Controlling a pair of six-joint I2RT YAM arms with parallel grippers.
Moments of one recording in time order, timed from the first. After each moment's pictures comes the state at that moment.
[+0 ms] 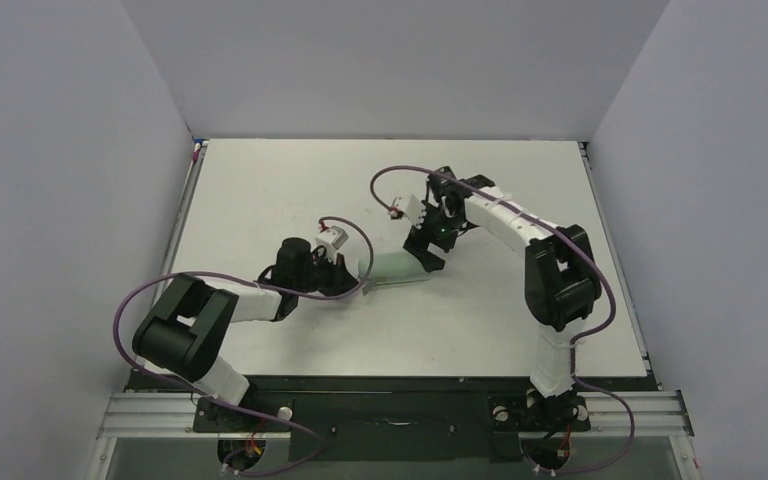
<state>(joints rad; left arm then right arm) -0.41 1.58 0.52 0.50 0.48 -0.22 0.50 1.98 1.52 -0.89 -0.30 -0.79</state>
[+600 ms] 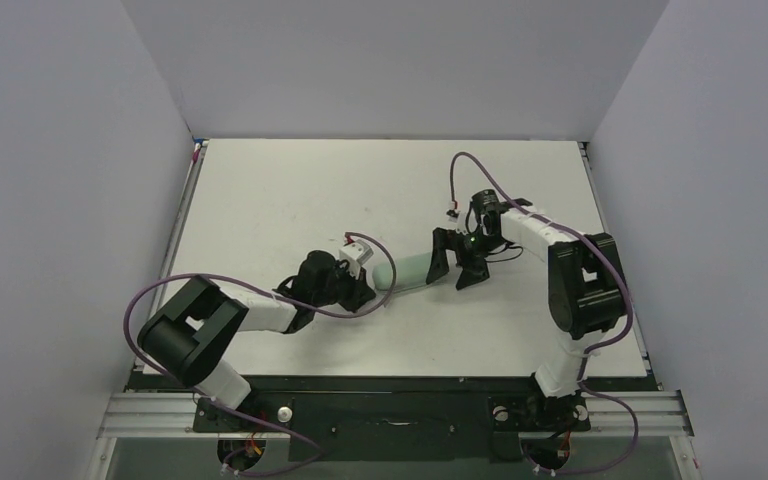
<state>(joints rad) -0.62 1.57 0.49 0.55 0.32 -0.21 0.25 1.82 1.20 -0.82 -0.56 0.11</state>
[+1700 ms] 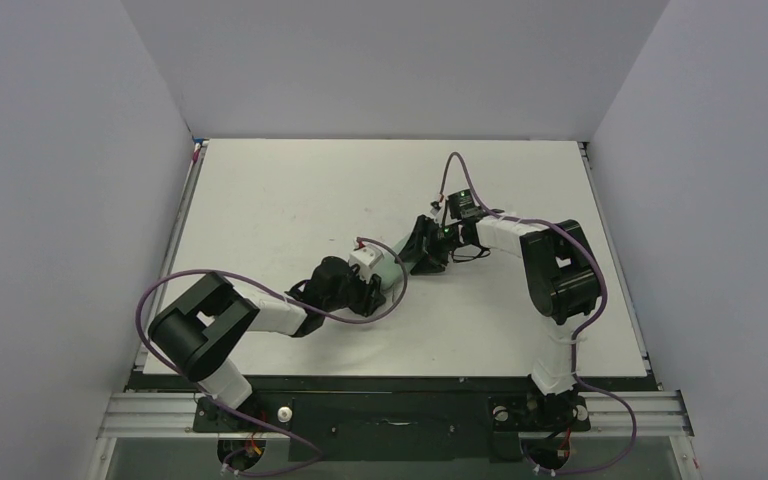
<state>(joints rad) -0.73 1.62 0.51 0.57 0.16 -0.18 0.37 1.97 1.19 -0.31 -0.70 0.69</state>
